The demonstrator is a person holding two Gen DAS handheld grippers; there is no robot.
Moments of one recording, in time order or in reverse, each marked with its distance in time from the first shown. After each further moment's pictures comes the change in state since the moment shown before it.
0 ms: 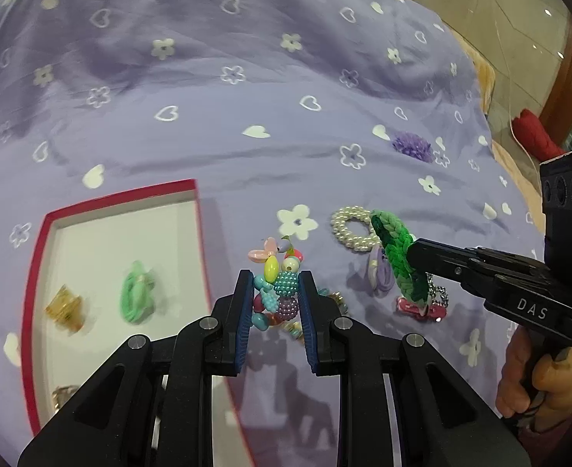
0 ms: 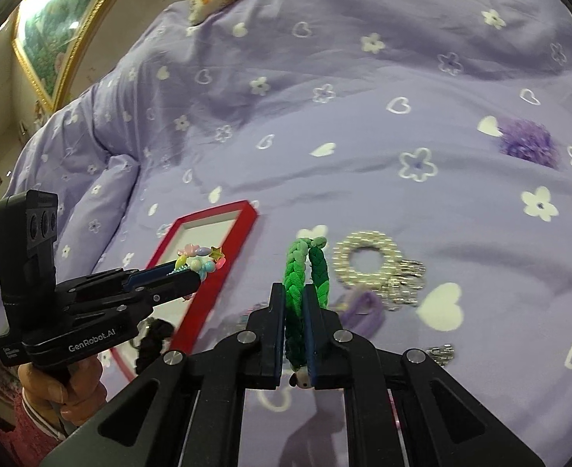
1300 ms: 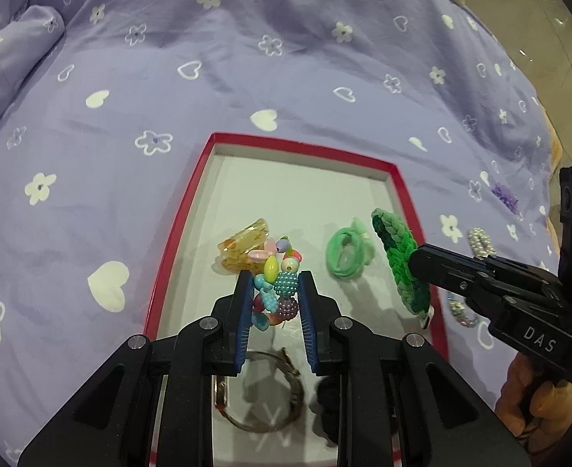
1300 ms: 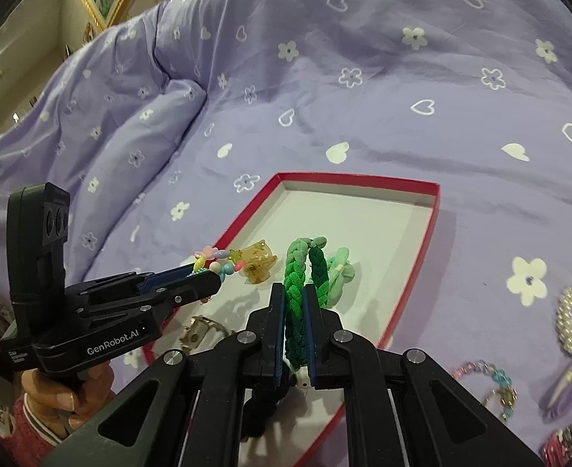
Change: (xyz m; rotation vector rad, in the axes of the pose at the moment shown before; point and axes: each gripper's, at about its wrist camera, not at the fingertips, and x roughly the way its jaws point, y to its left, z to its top) left arm -0.014 0.166 -0.058 -0.299 0.004 0.127; right arm 0.125 0.147 0.000 -0.236 0.161 0.088
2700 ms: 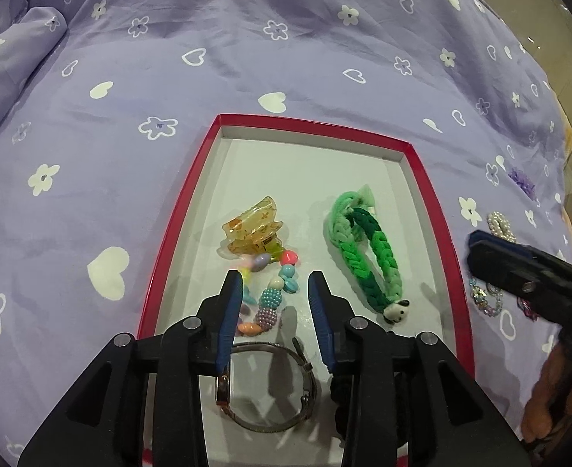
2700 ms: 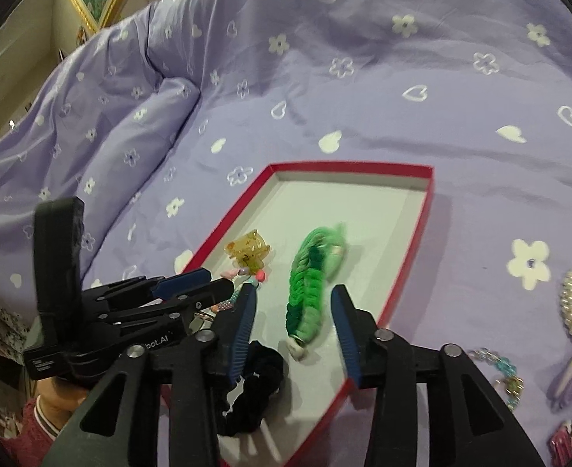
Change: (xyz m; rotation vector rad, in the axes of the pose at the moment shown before) left arm 0.007 -0.007 -0.010 0.023 0.023 0.064; right arm -0.017 -0.012 -0.011 0.059 -0.025 0.015
